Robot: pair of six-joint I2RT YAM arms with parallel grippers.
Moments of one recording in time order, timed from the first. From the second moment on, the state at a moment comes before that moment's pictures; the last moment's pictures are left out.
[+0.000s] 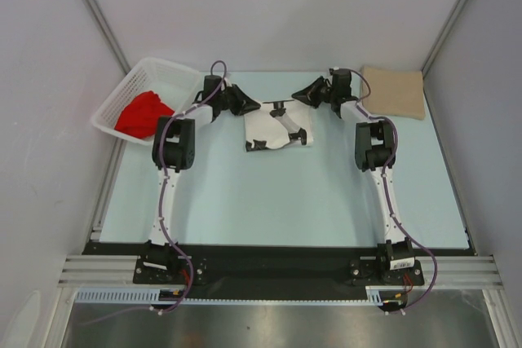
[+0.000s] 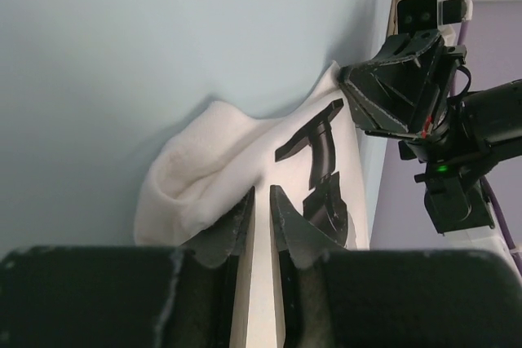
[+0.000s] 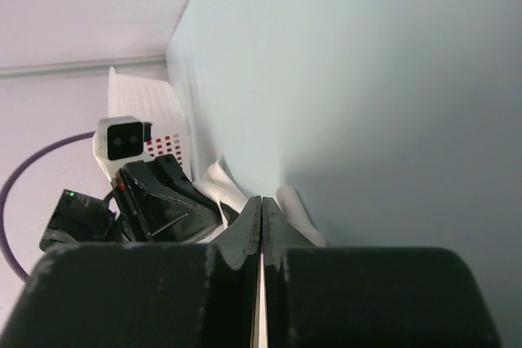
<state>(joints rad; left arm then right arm) -0.17 2.60 1.96 0.08 0.69 -0.93 0.14 2.82 2.32 0.06 -0.71 1.09</state>
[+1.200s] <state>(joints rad) -0.25 2.15 1.42 -0.16 0.67 -0.71 0.29 2.48 2.11 -0.55 -0.94 0.63</state>
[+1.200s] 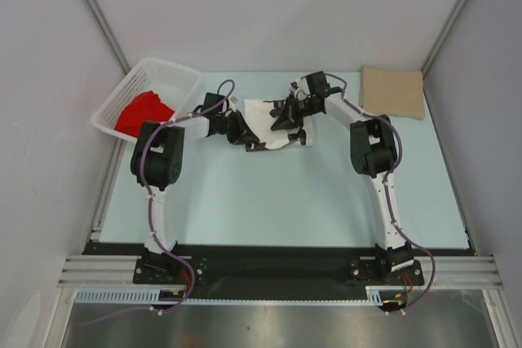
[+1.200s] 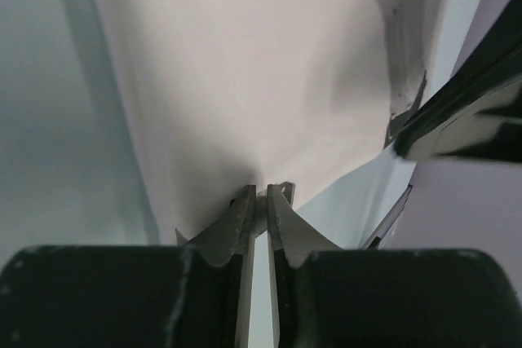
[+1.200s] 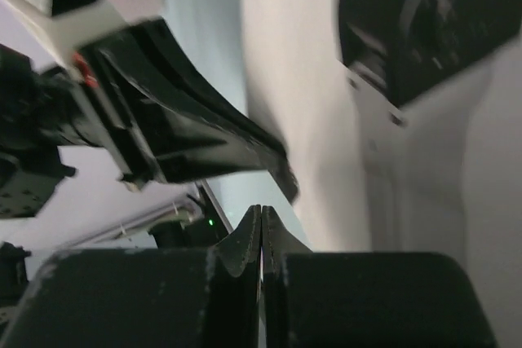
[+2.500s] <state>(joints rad) -0.21 2.36 1.63 -0.03 0.69 -0.76 0.20 2.60 1.92 0.04 -0.96 1.00</state>
